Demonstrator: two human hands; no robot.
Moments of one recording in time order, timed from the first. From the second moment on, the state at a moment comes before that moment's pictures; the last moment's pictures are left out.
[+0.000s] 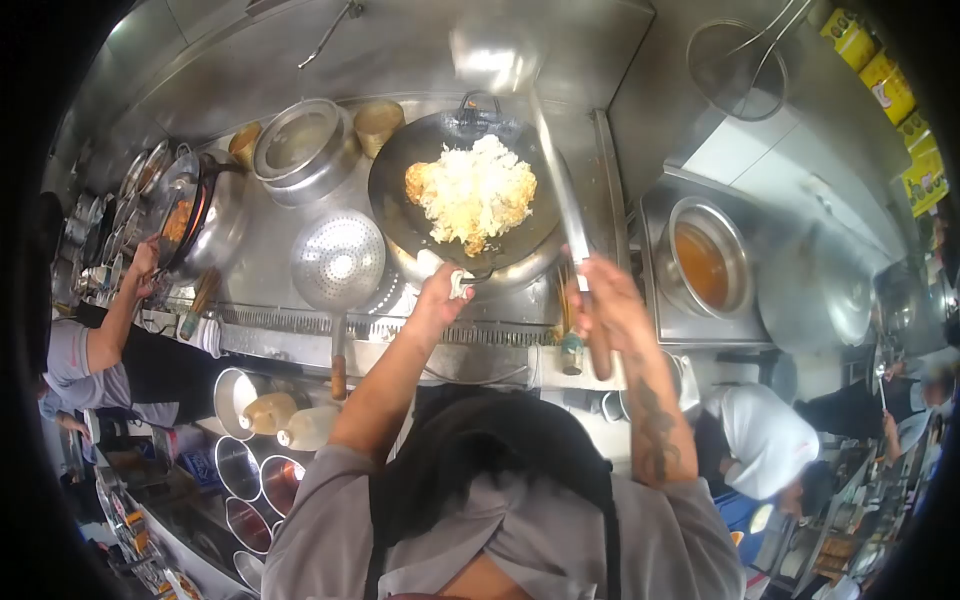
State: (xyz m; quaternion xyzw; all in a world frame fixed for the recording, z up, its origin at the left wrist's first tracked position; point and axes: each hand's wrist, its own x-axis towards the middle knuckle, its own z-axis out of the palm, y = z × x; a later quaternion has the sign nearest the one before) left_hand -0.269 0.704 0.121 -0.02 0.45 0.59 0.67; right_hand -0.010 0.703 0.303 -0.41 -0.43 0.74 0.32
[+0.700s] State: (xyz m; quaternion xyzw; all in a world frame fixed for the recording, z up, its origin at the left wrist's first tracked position) left_hand -0.268 0.715 0.115 -0.03 0.44 0.59 0.67; right_hand -0.086 0.755 0.240 -0.58 -0.70 0.36 0.23
